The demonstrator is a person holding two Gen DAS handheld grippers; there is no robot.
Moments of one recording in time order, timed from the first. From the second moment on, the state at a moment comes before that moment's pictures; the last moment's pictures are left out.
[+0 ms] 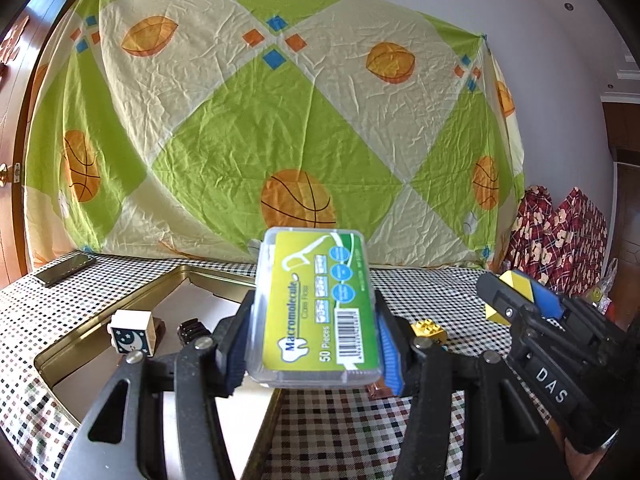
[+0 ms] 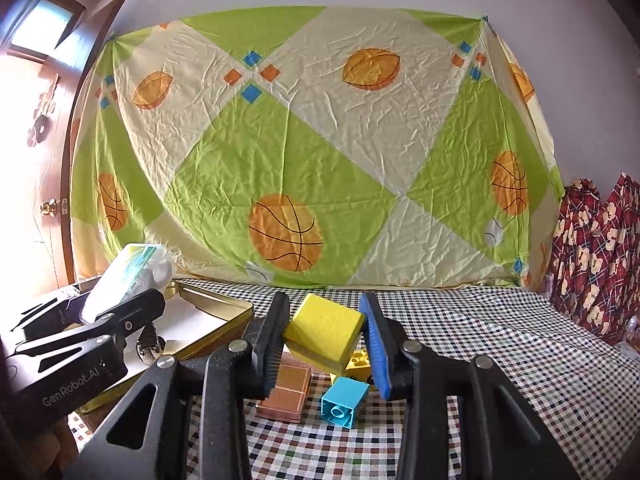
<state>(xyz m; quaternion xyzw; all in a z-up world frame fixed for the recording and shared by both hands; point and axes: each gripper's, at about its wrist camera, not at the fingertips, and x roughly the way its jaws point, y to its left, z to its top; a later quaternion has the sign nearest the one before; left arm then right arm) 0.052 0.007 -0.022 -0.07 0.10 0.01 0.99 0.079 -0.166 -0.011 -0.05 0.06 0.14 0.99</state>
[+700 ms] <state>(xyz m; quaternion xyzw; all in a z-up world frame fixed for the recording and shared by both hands) 0.040 0.023 -0.024 -0.06 0.10 0.03 0.99 0.065 -0.149 -0.012 -0.04 0.05 0.18 0.98</state>
